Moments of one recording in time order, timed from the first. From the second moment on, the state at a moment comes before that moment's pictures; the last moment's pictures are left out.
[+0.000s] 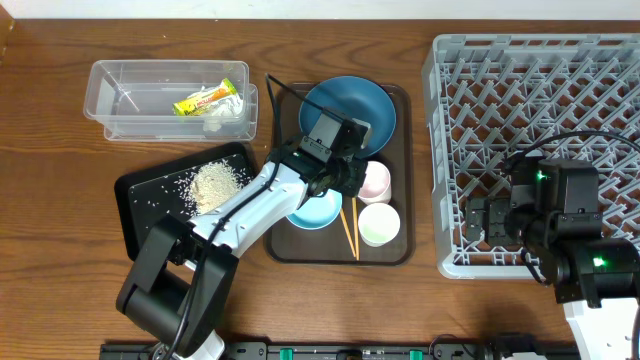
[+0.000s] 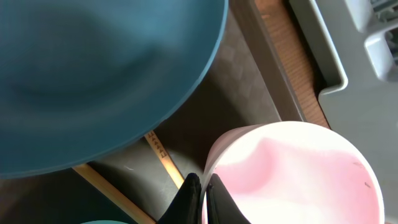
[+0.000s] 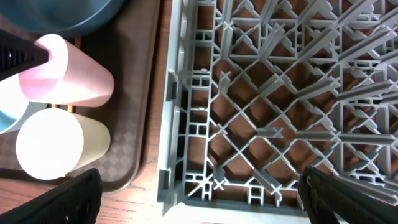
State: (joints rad) left arm -0.58 1.78 1.14 -0.37 0.25 -0.24; right arm 0.07 0.95 0.97 -1.01 -0.07 0.05
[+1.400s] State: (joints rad) left arm -0.25 1.65 1.14 0.06 1.22 -1.04; right arm 0.22 1.24 0.98 -0.33 -0.74 -0.21
